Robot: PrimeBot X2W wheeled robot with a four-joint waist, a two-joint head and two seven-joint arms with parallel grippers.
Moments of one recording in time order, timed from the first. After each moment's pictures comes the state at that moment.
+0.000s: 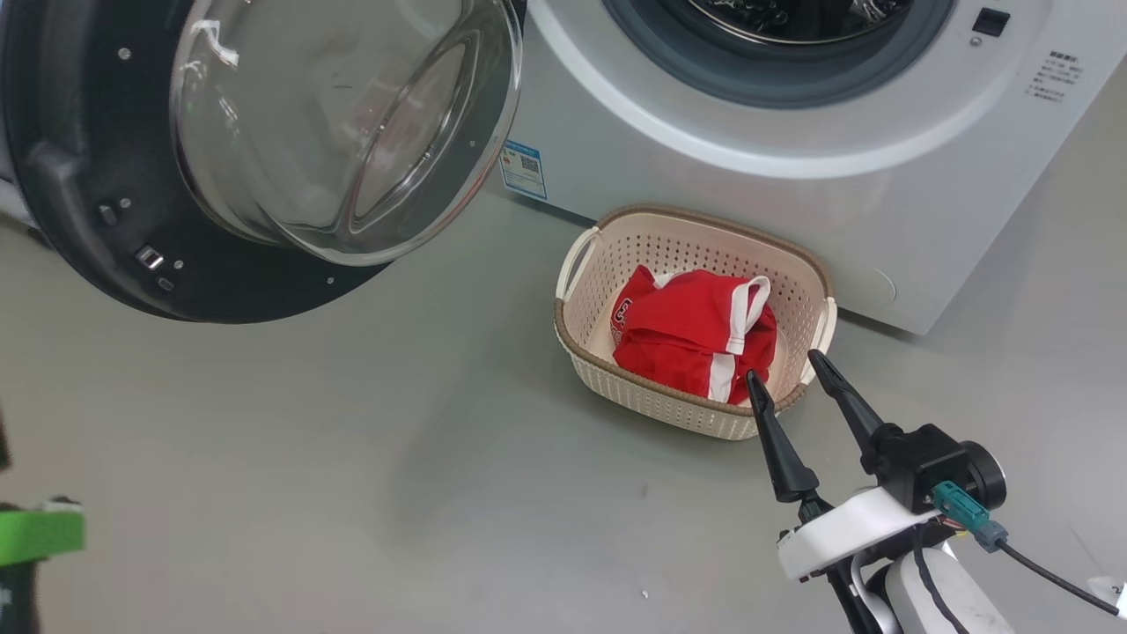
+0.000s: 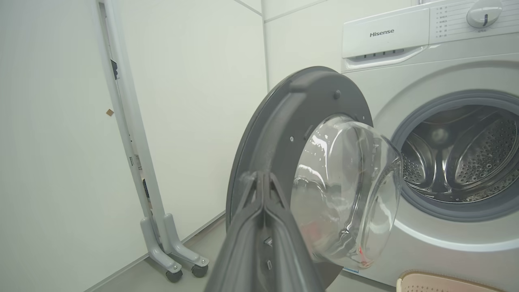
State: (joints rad) left arm -0.05 0.25 0.18 -0.01 -0.44 -0.13 -0.25; right arm -0.09 -0.07 0.28 0.20 0.23 0.09 -0.26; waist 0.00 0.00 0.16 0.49
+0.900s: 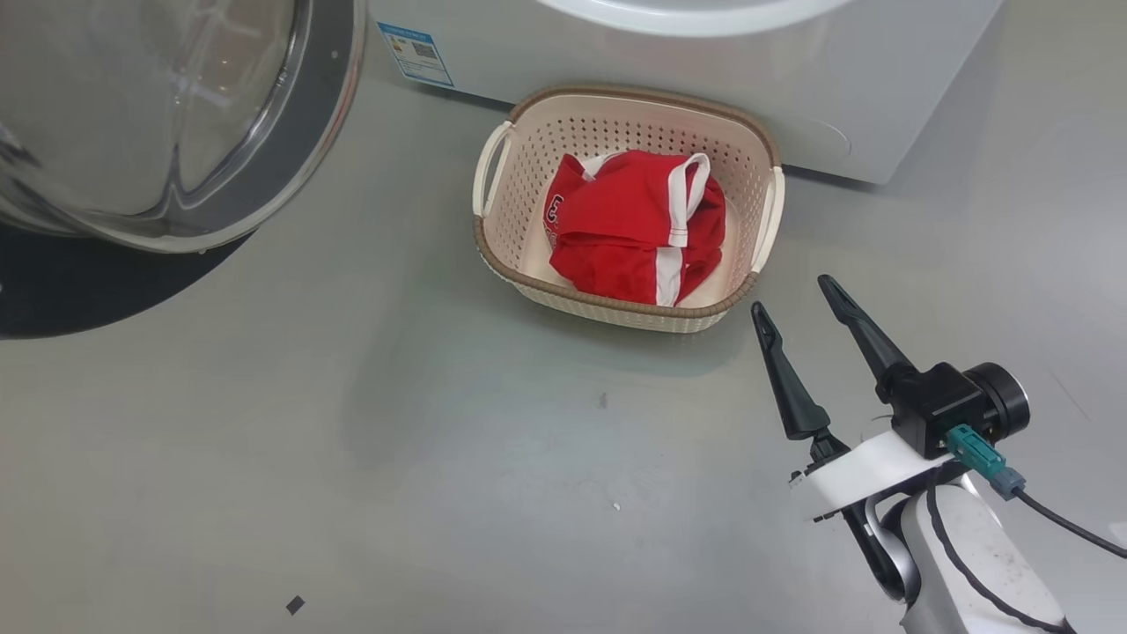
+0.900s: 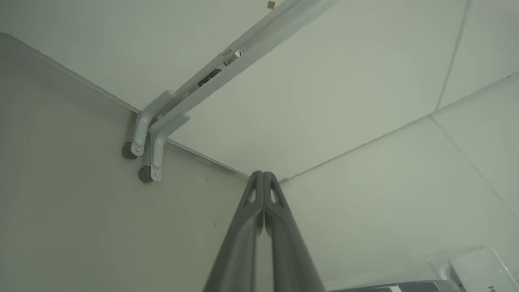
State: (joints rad) left arm -0.56 0.43 0.70 0.46 -1.27 0.04 0.18; right arm -0.20 -0.12 0.29 0.17 0.19 0.09 -0.26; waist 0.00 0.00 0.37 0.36
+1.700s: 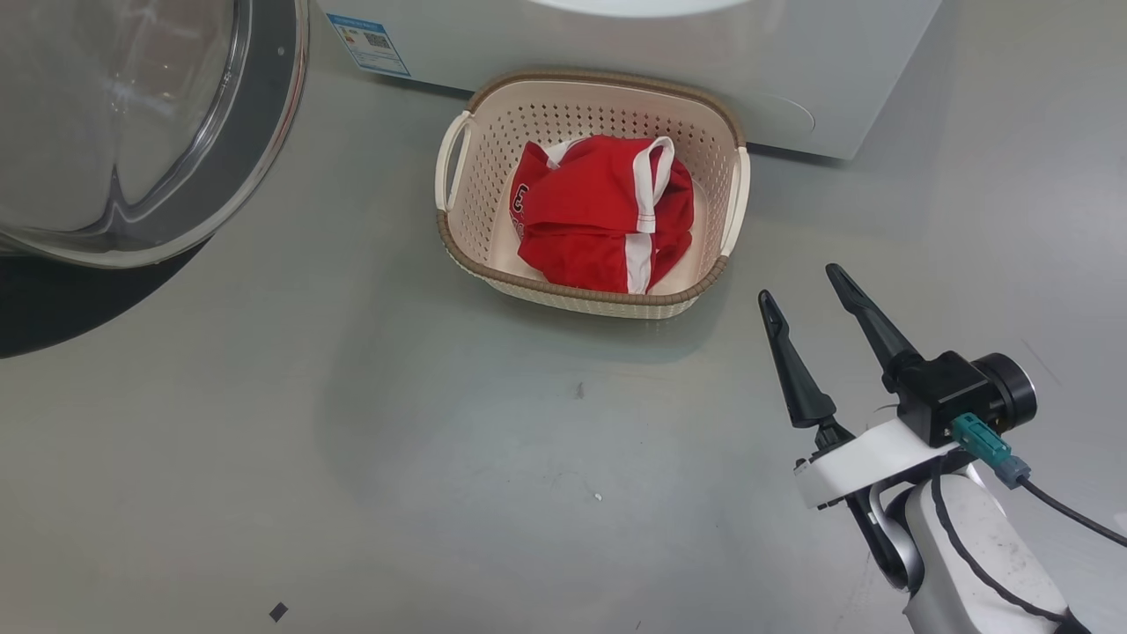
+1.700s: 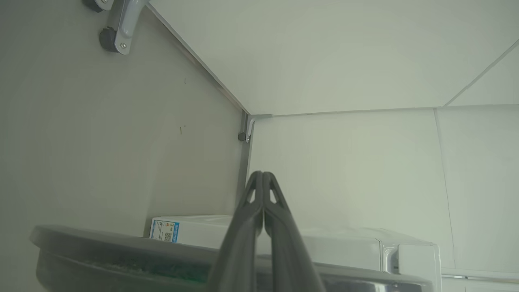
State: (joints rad) left arm -0.82 0.46 0.77 0.80 -1.48 0.12 0.42; right arm -0.22 -0.12 0.28 0.19 0.19 0.09 -0.26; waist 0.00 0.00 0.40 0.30
